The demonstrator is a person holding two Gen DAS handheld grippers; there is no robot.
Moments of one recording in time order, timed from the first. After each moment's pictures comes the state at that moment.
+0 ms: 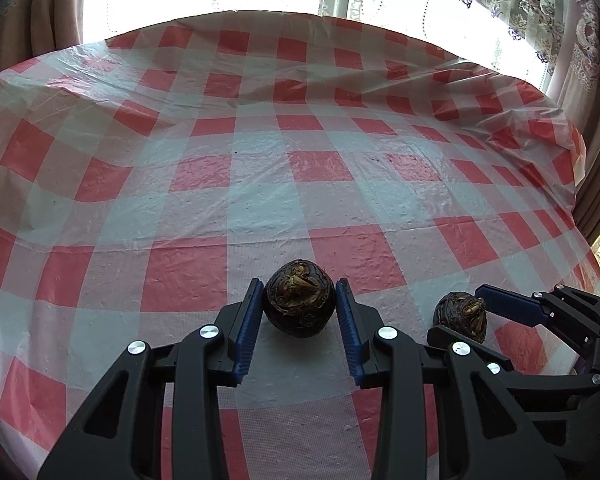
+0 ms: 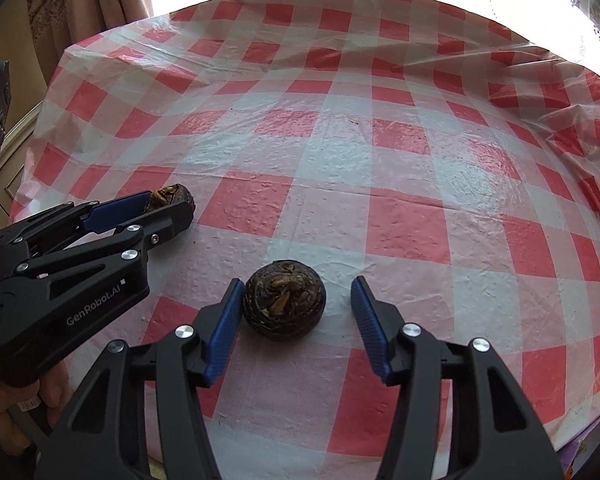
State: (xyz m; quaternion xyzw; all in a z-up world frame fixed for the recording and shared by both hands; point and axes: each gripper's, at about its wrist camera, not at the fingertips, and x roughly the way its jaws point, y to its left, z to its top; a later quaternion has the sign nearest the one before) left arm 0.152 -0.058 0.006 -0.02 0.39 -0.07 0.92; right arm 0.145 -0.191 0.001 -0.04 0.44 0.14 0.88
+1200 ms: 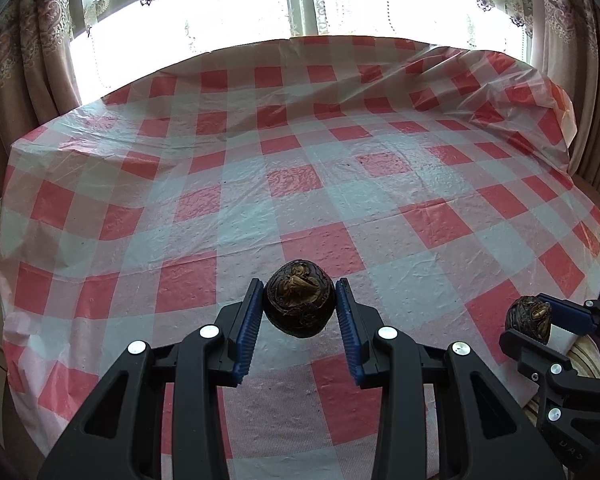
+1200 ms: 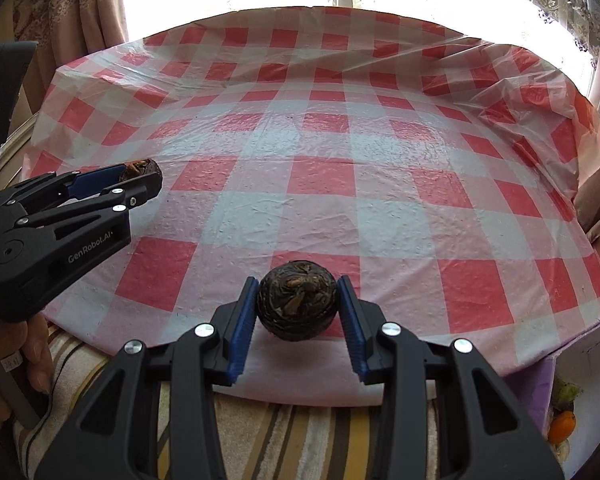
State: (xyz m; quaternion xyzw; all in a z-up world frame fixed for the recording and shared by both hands) left arm 0.113 -0.104 0.027 0.08 0.36 -0.05 0.93; right arm 0.071 -0.249 0.012 -0.02 0.41 0.08 0.91
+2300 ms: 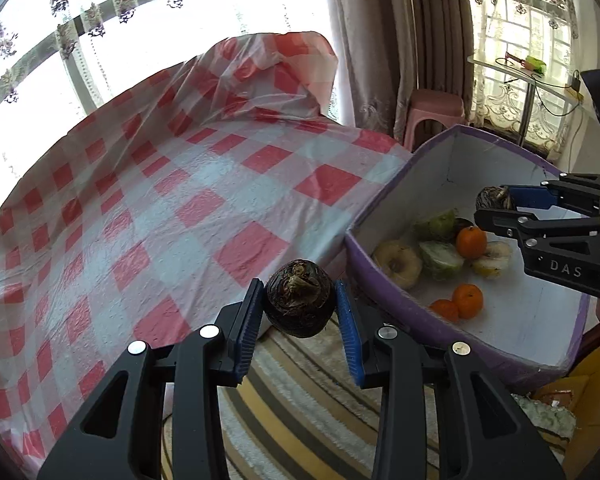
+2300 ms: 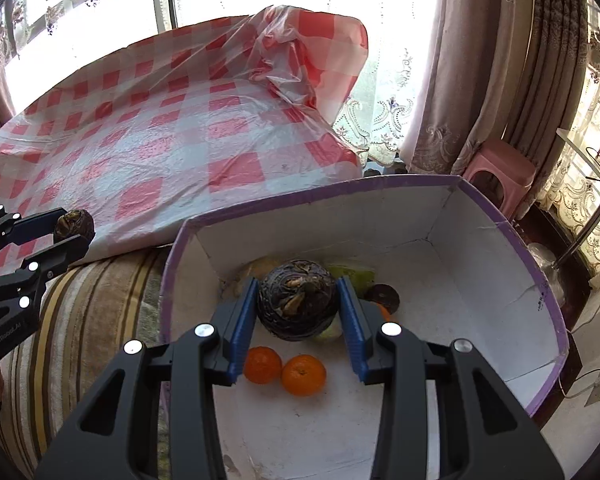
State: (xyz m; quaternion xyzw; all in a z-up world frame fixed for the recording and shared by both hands) left arm -0.006 -0.334 0.039 0.23 0.35 -0.30 0.86; right arm -0.071 -0.499 0.031 0.06 0.42 -0.12 0.90
